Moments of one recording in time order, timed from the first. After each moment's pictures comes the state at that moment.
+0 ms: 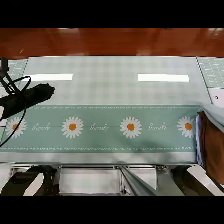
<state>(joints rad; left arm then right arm) 0.01 -0.74 0.68 1.05 -0.65 -1.56 -1.23 -0.99 1.29 -1.45 1.84 1.63</state>
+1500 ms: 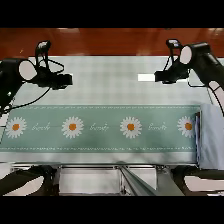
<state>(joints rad) -0.21 -1.24 1.16 1.51 -1.00 -1.79 0.19 -1.53 1.47 -1.67 1.21 1.75</state>
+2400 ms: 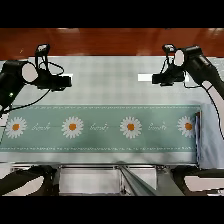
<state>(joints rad) -0.21 -1.25 1.14 1.54 -1.00 -1.82 0.20 -1.57 1.47 -1.68 1.22 1.78</state>
